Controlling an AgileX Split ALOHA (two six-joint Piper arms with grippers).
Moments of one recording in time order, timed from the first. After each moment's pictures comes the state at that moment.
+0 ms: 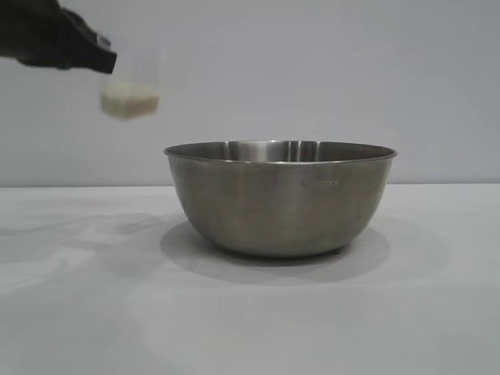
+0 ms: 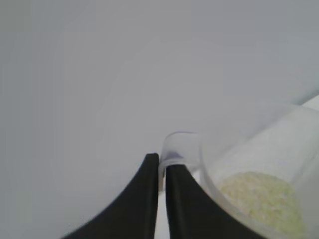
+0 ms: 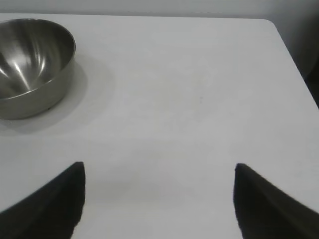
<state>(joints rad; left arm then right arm) -0.24 1.81 -0.79 0.37 -1.13 0.37 0.11 -0.02 -0.49 -0.01 1.14 -0.01</state>
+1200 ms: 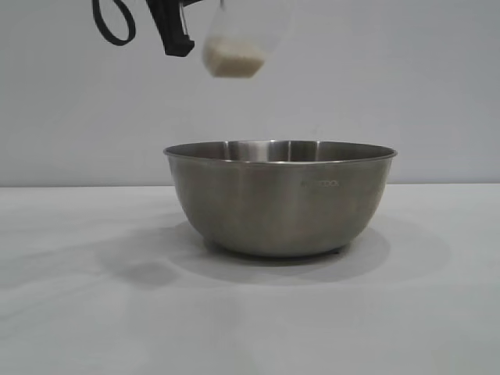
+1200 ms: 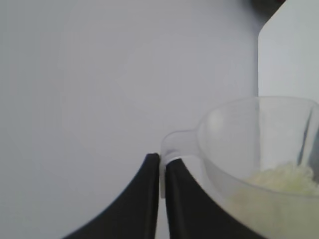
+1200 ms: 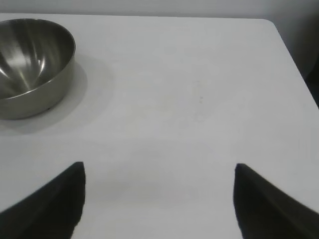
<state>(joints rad) -0.41 1.81 -0.94 0.70 -0.99 0.96 0.11 -0.02 -0.49 -0.01 1.14 -0.01</state>
